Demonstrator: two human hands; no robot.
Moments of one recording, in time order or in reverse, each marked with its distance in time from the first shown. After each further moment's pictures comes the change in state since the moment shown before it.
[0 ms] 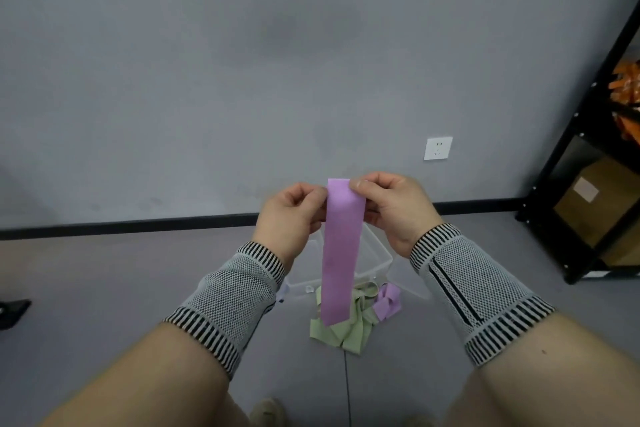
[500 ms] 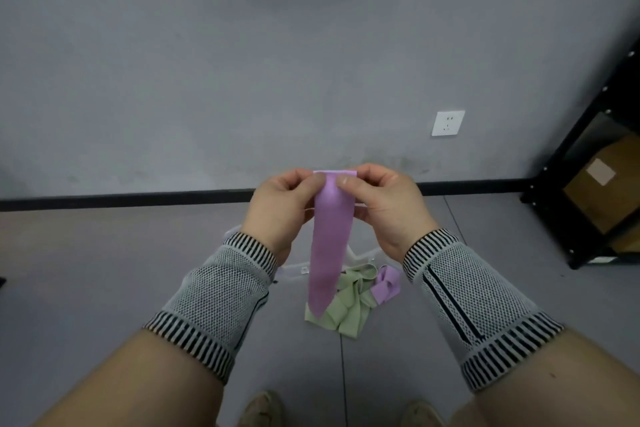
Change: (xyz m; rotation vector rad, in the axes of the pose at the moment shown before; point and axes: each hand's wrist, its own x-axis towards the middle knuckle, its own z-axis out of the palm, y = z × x) left_hand 0.032 -0.032 -0.009 -0.088 -0.004 -0.069; right_hand 0.028 0.048 0.015 -0.036 0.024 -0.002
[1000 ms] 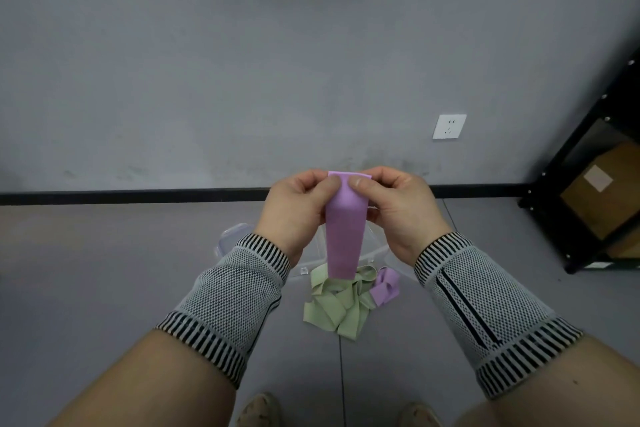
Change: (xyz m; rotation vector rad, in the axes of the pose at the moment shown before) left_hand 0.000 -0.004 0.001 0.001 -0.066 0.018; right_hand -0.005 -0.002 0.001 0.020 0.012 -0.013
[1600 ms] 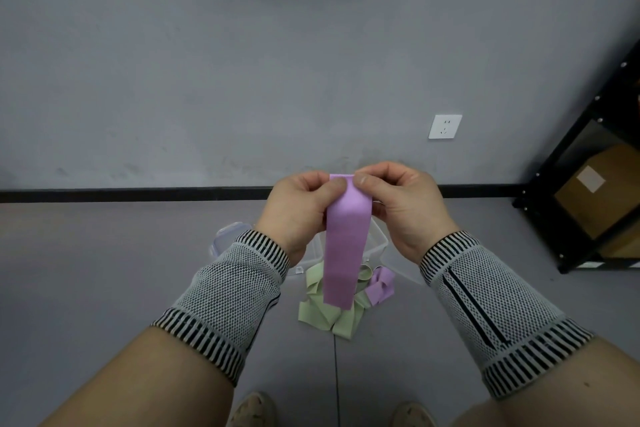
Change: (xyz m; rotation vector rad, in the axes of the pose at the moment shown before) left_hand -0.001 0.000 0.005 -0.003 -0.058 -0.055; right_hand -0.002 -0.005 -0.010 0.024 0.032 -0.045
